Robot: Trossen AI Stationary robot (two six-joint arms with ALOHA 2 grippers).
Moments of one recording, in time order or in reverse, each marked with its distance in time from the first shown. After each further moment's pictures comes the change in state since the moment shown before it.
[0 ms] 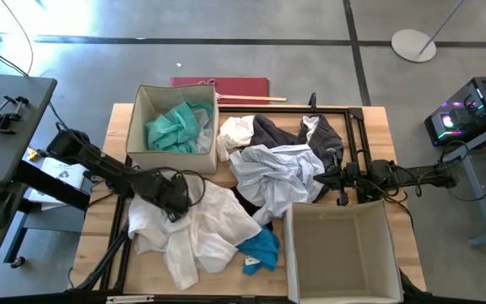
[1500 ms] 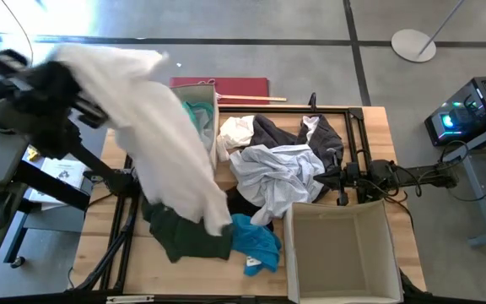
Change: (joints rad) left arm -0.237 -0.296 0.852 1.783 -0.397 2.835; right arm 0.000 0.000 0.000 0.000 0.000 0.000
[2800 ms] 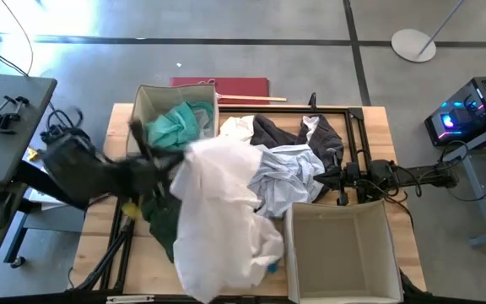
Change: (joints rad) left arm -0.077 0.413 0.510 -1.766 -0.524 -1.512; right arm 0.000 0.000 0.000 0.000 0.000 0.000
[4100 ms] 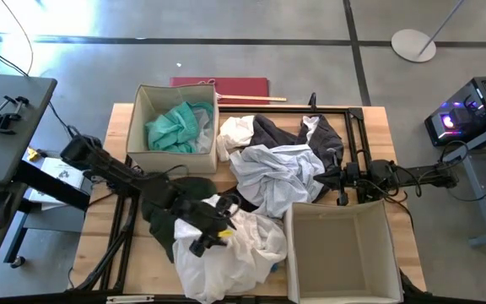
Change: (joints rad) left arm 0.262 0.075 -0.977 0.712 1.113 -0.197; right arm 0.000 0.000 0.000 0.000 0.000 0.000
